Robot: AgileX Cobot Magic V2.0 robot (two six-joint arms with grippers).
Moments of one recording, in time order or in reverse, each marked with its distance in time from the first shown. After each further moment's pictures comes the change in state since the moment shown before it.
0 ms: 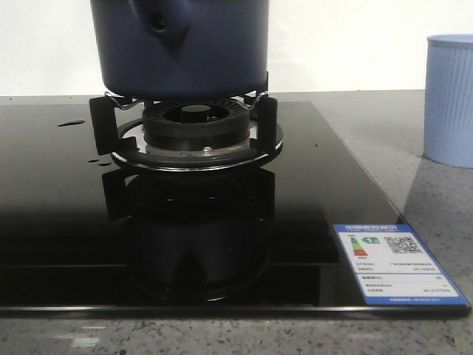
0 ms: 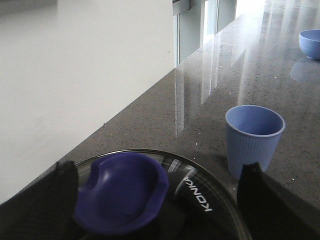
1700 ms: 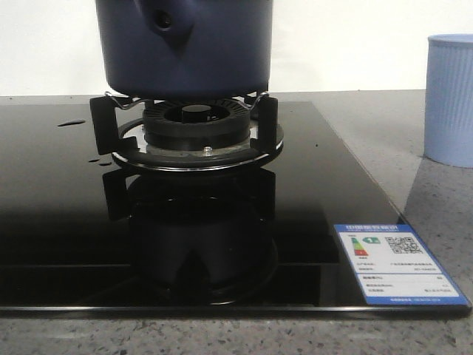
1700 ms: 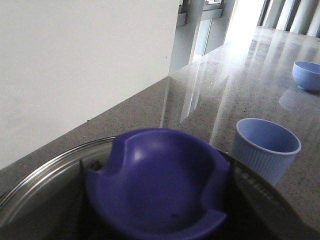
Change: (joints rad) left arm -0.021 0.210 -0.010 -0.247 0.067 0.138; right arm 0.000 0.000 -0.001 0.000 -0.062 0.000
